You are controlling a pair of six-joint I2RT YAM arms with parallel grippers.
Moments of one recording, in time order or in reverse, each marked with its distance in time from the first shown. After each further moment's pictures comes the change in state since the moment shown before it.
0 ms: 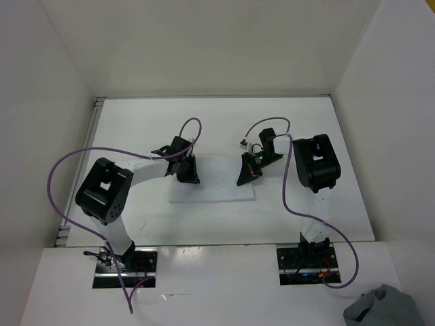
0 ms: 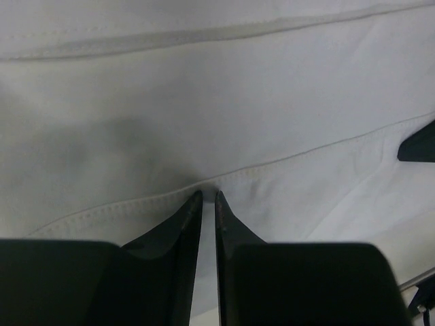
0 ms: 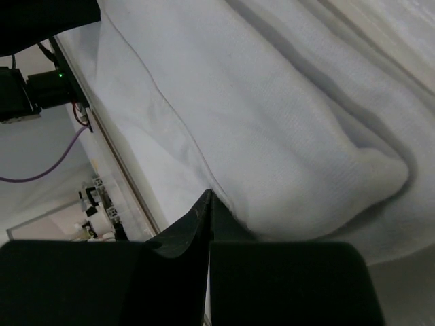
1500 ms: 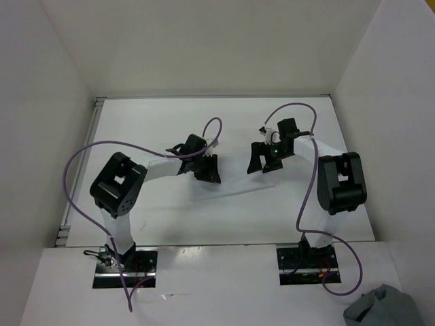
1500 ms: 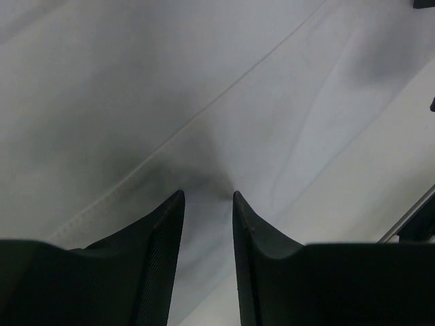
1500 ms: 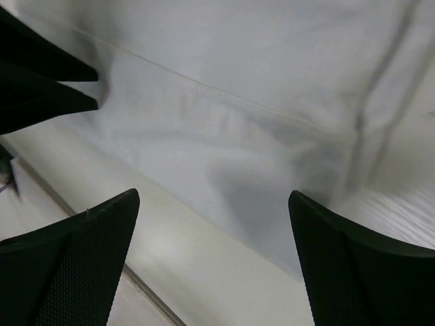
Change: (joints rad) left arm -0.095 0.103 0.091 0.113 0.201 0.113; right arm -0.090 -0.323 -0.116 0.042 0.286 0.033
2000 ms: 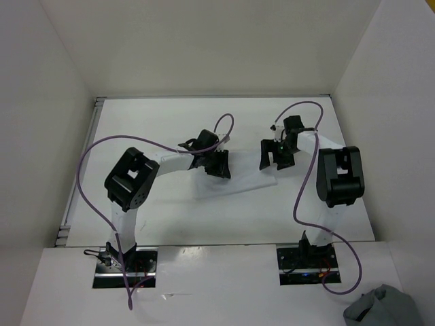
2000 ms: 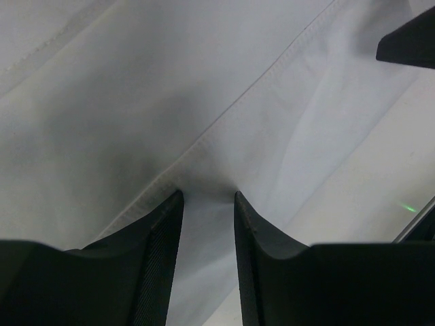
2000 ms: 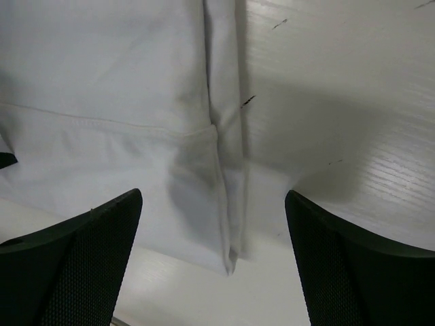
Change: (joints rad) left arm -0.050 0.146 0.202 -0.023 -0.010 -0.005; right arm -0.071 0.049 0.045 -0.022 0.277 0.023
